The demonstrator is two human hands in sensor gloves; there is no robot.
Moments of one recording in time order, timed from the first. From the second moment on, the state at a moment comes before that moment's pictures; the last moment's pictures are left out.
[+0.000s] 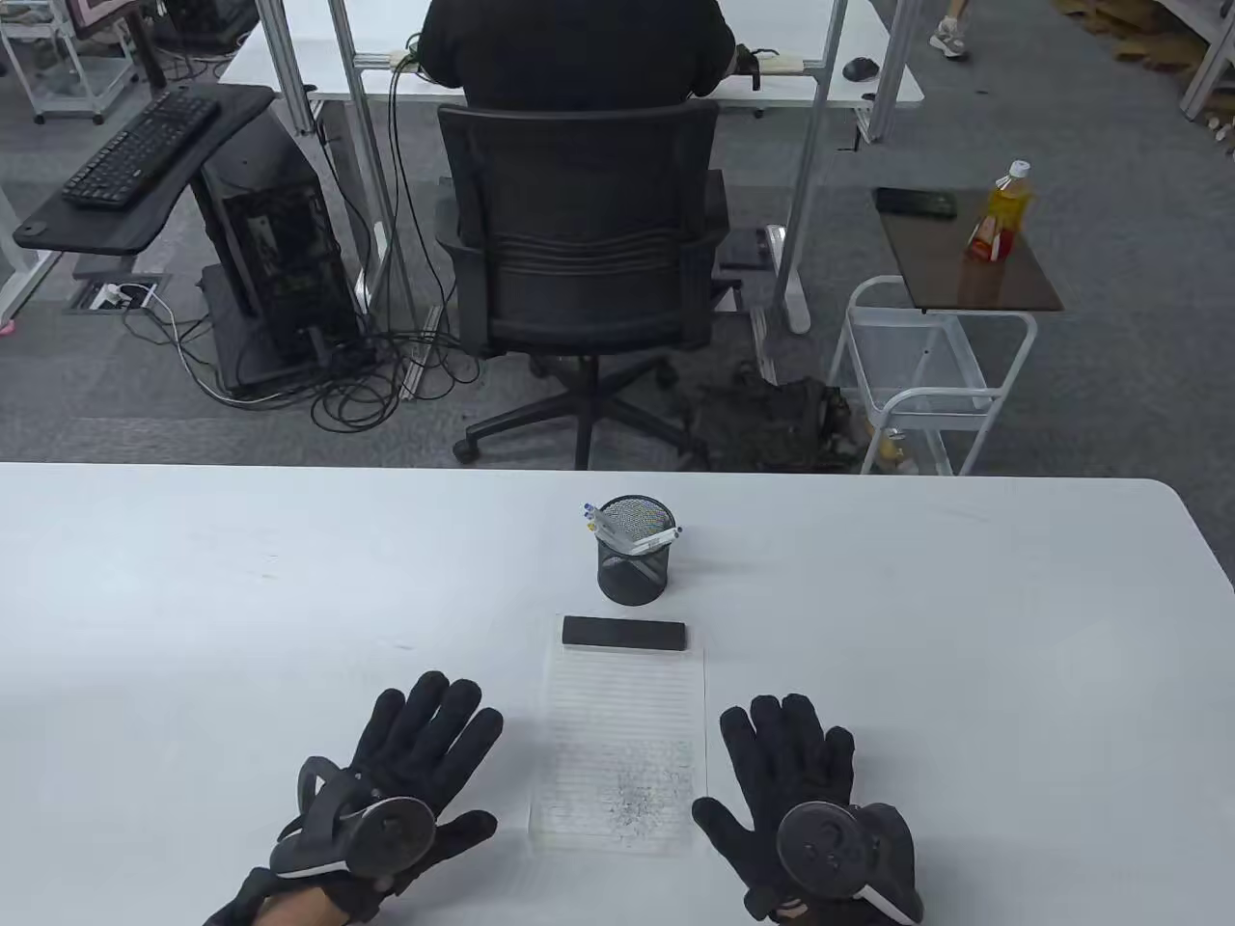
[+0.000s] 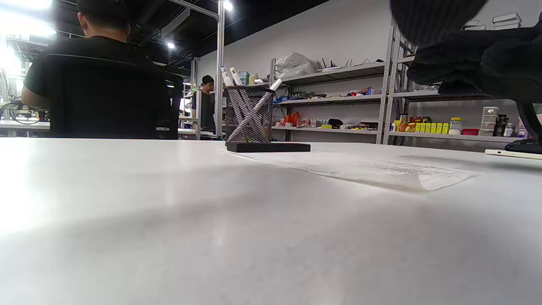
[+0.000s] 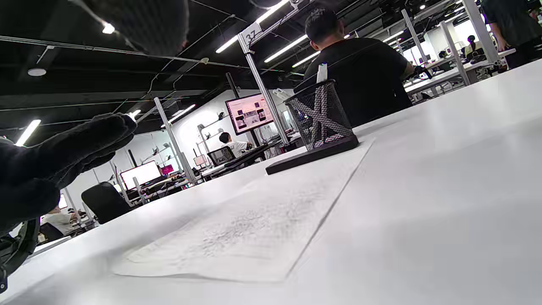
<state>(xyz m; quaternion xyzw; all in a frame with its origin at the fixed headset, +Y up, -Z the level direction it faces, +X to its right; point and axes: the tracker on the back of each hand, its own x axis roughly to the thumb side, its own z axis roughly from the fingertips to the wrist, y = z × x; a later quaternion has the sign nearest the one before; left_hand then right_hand) -0.223 -0.752 -0.302 0.07 -0.31 0.04 0.95 0.155 -0.741 -0.279 0.19 -0.09 0.95 0.24</state>
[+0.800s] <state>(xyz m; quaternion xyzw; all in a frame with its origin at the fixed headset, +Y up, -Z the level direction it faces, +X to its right) -0.226 -0.747 -0.302 0.08 -0.31 0.03 0.95 0.154 -0.718 -0.361 0.06 -0.08 0.94 0.33</state>
